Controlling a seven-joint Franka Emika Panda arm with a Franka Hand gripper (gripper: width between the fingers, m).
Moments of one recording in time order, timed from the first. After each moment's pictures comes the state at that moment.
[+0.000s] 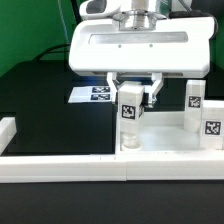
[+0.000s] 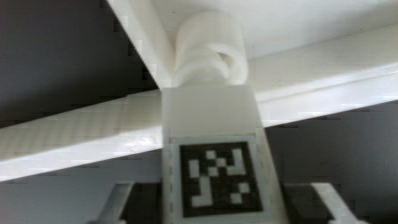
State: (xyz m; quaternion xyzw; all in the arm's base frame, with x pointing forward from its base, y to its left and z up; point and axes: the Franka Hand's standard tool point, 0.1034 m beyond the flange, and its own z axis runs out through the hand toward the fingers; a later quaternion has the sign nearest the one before) arm 0.658 -0.006 0.089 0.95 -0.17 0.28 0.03
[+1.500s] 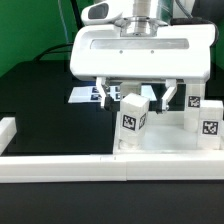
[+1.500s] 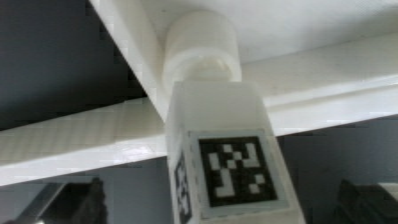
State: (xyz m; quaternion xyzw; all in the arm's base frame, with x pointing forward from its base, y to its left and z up) arm 0.657 -0.006 0.082 0.95 -0.16 0.28 0.04
